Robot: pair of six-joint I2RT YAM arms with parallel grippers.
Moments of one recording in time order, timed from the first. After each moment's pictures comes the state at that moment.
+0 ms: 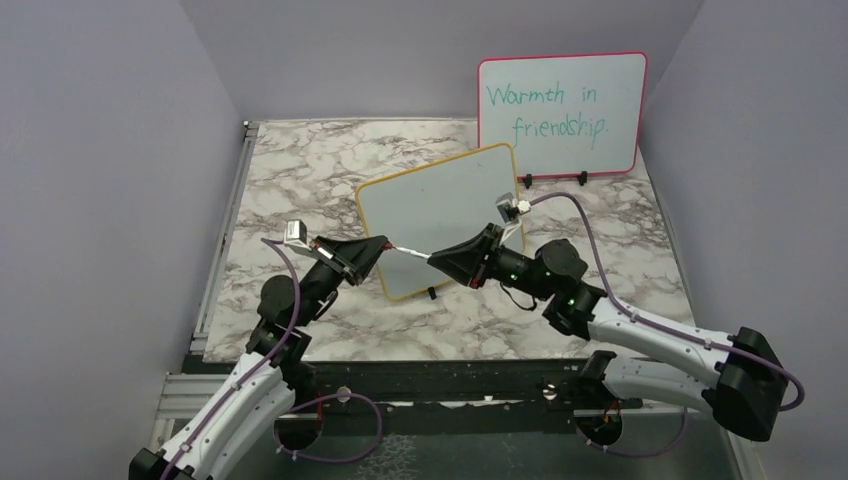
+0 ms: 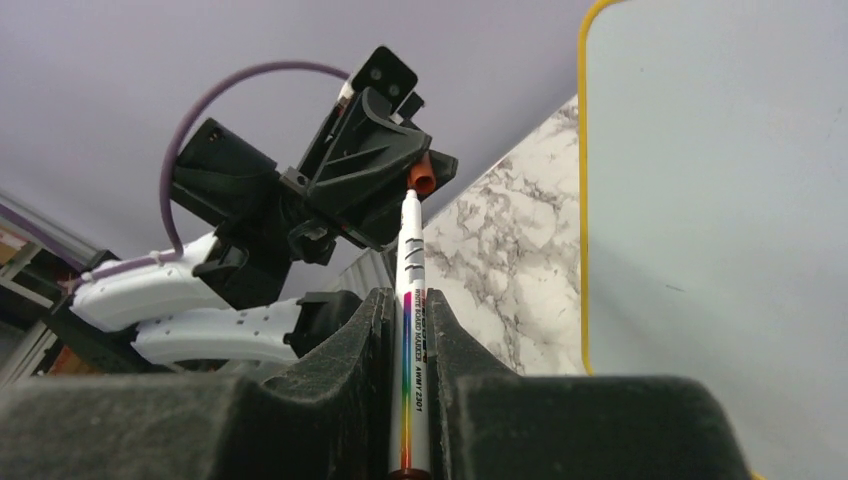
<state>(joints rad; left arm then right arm) -0.48 0.52 0.26 0.44 0.22 -1.57 0.91 1.05 0.59 0.61 -0.26 0.65</state>
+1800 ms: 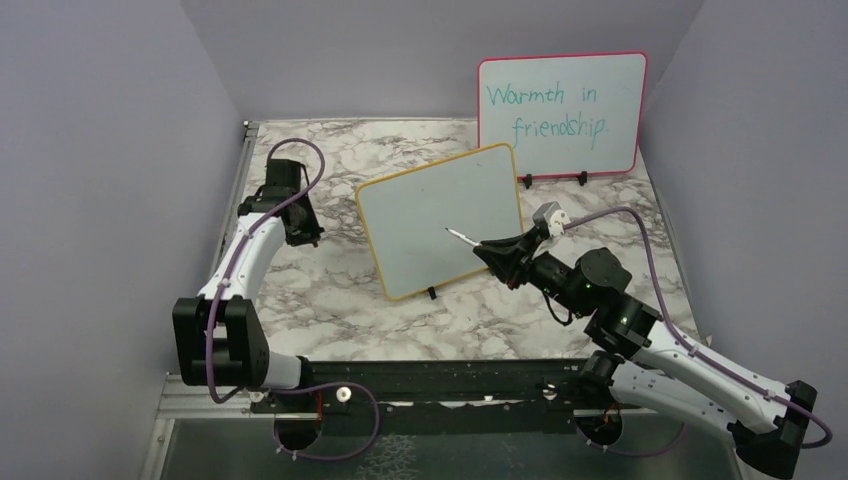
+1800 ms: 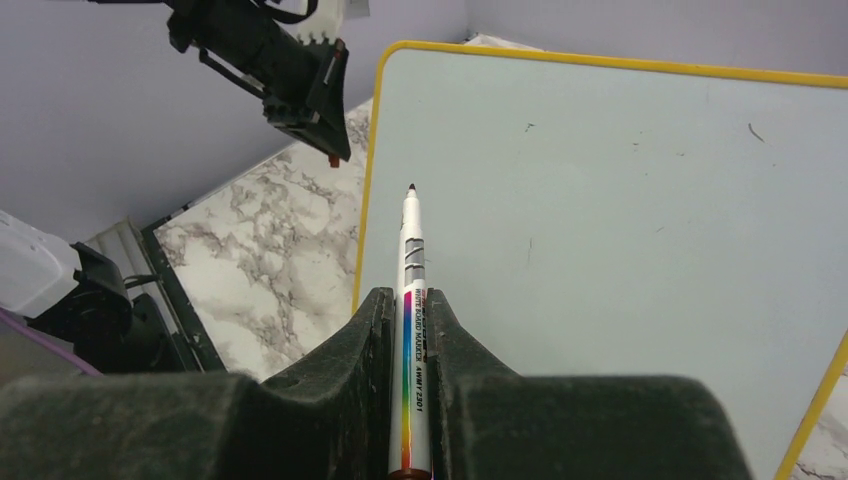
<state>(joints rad) -0.02 1.36 1.08 -0.71 -0.02 -0.37 0.90 0.70 0.63 0.12 0.03 0.15</state>
